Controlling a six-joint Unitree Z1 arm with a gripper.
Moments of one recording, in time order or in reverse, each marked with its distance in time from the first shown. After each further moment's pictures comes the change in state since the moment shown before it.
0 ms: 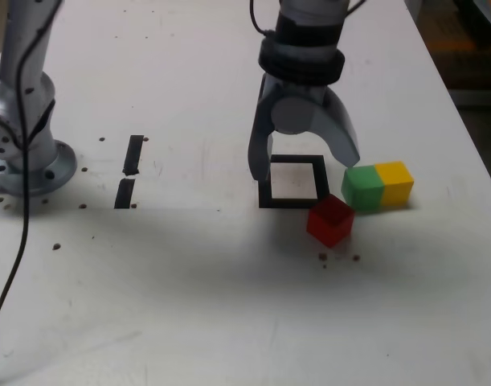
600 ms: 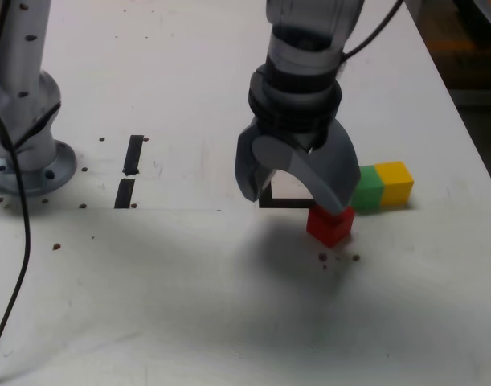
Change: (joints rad) arm -0.214 0.030 0.014 -0.040 0.213 0.144
